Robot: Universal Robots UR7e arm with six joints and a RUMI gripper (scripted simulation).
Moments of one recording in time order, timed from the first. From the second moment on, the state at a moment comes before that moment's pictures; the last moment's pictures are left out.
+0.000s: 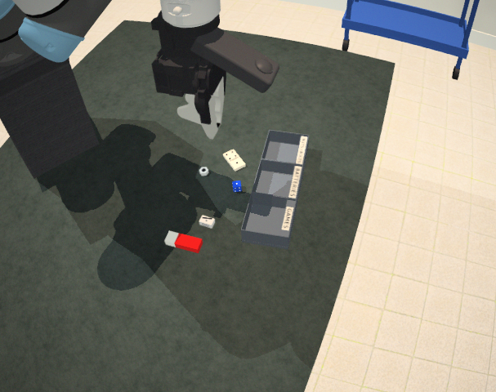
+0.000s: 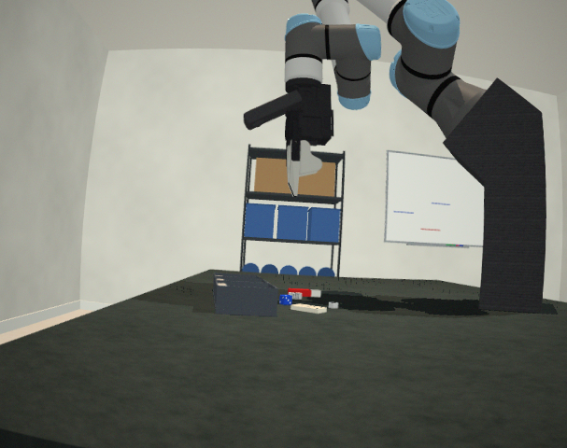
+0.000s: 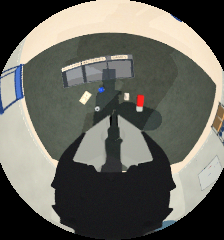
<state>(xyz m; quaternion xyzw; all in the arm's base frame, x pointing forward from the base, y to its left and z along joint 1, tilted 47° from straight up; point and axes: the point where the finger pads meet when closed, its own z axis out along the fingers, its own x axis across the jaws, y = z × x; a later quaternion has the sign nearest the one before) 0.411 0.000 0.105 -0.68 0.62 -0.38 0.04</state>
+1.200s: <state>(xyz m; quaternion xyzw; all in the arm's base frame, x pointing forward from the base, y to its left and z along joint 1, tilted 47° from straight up) 0.542 -0.051 0.081 -0.71 0.58 -0.40 0.03</state>
